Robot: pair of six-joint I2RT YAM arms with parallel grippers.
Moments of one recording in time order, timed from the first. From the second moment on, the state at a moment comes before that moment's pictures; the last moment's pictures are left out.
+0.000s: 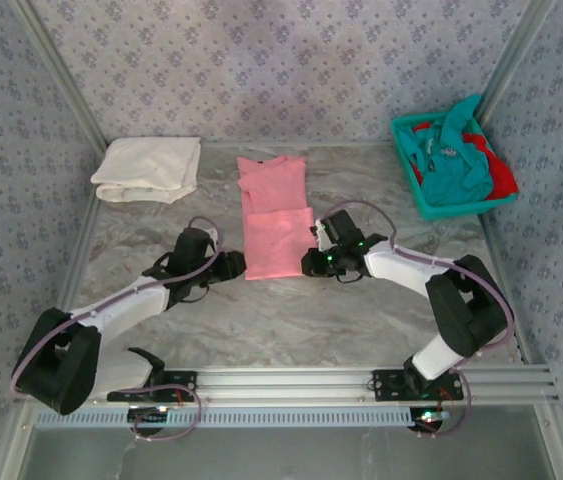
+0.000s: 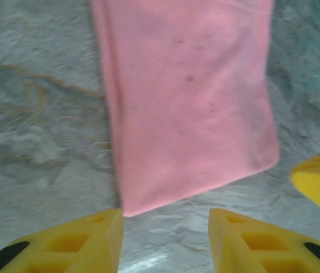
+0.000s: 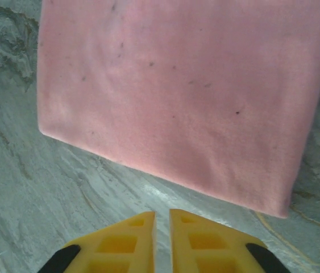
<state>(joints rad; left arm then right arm) -0.49 1.24 0.54 -0.05 0.24 -0.68 0.57 1.57 0.86 -0.28 -0.34 0.49</state>
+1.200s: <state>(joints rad) -0.52 1.57 0.62 0.02 0.30 -0.65 0.53 1.55 0.81 -0.24 -0.26 0.50</state>
